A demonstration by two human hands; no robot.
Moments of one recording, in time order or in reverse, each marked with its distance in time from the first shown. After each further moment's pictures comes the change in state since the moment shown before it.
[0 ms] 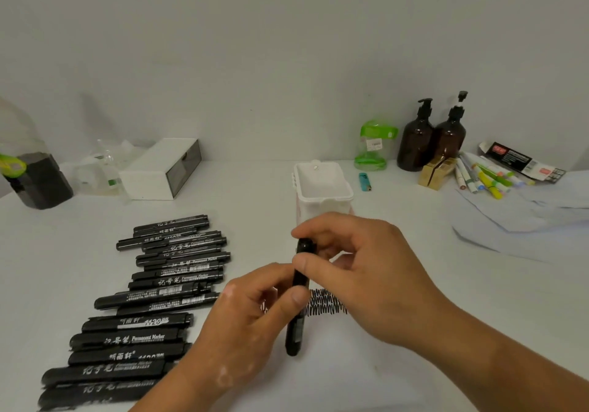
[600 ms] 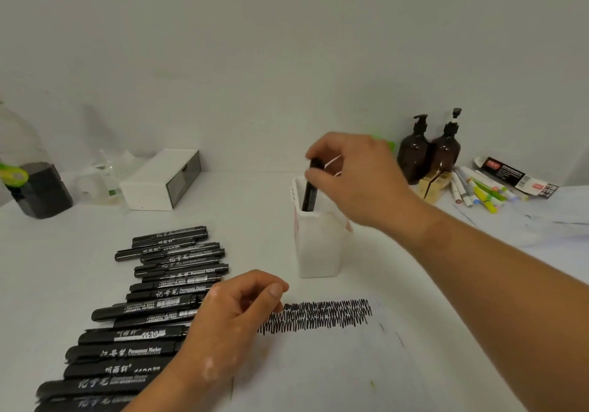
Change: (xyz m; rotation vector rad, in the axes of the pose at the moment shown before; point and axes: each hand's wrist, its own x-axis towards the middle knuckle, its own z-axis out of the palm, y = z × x) left_hand 0.005 -0.014 -0.011 -0.097 0.100 -0.218; right_hand 0.107 0.001 -0.034 -0.361 0.235 -0.120
